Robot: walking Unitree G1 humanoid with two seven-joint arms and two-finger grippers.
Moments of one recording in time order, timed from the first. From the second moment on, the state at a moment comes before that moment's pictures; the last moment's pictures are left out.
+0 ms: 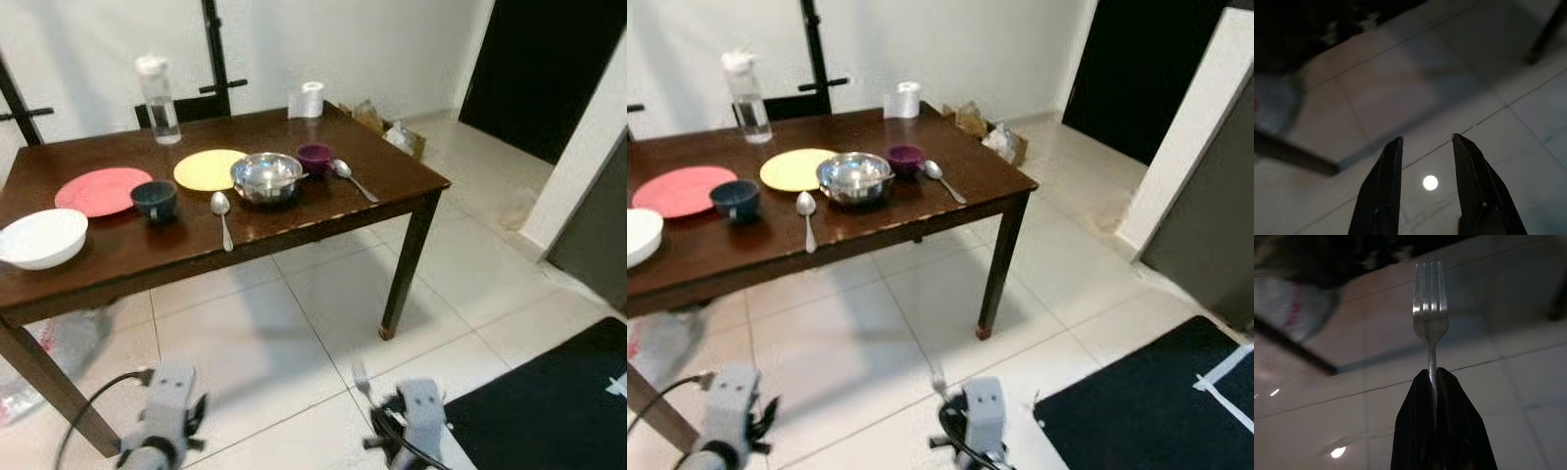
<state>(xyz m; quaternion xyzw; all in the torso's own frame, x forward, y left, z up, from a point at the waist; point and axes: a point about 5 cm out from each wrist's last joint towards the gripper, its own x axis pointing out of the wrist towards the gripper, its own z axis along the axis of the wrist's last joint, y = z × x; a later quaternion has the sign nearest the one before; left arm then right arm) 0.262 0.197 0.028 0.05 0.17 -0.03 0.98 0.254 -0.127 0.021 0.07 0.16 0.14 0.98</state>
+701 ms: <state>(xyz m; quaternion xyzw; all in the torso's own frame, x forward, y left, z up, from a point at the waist) 0.273 0.205 0.049 0.09 0.13 -0.02 0.99 0.263 -0.137 0.036 0.06 0.13 0.11 0.98</state>
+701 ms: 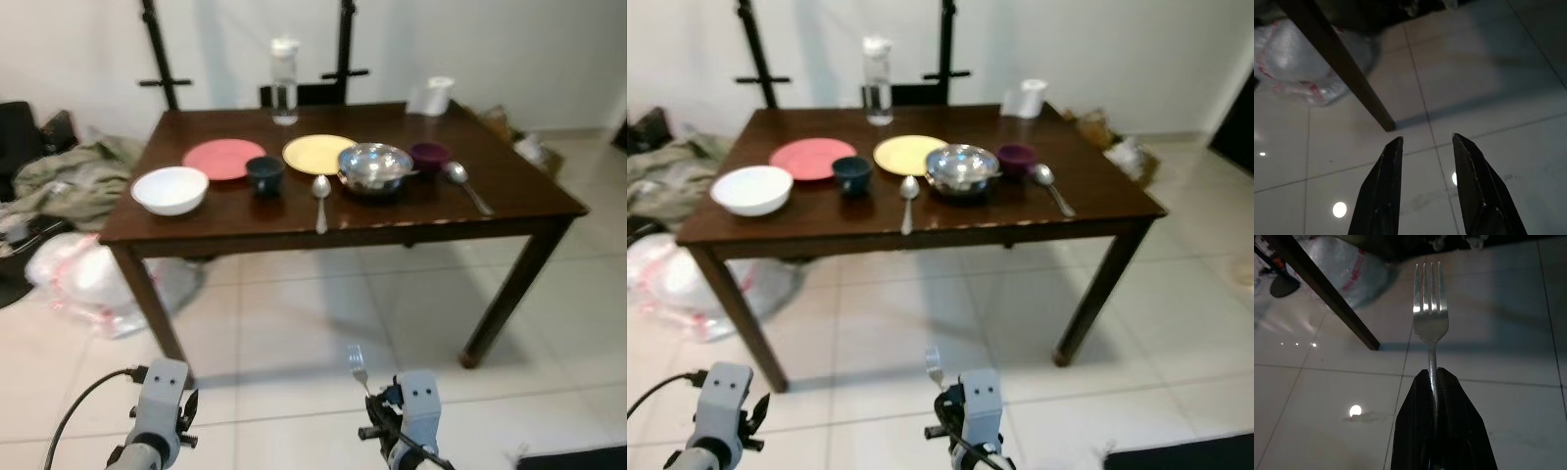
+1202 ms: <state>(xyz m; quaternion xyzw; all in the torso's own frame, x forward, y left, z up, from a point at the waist) 0.326 0.207 0.149 0.07 -0.03 0.02 1.00 0.310 -0.137 0.168 0.15 -0.10 0.09 0.98</state>
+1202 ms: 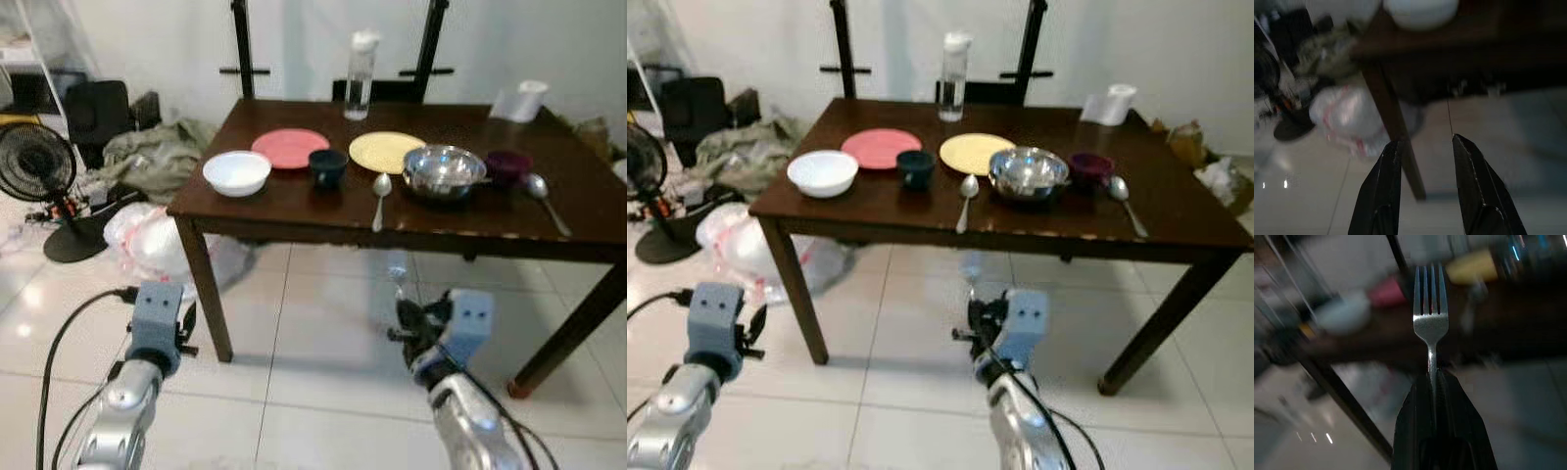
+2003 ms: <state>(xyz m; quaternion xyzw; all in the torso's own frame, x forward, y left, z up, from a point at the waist) 0.329 0.193 0.172 0.07 -0.06 0.00 1.00 0.304 -0.137 0.173 0.13 -0.09 0.06 0.99</state>
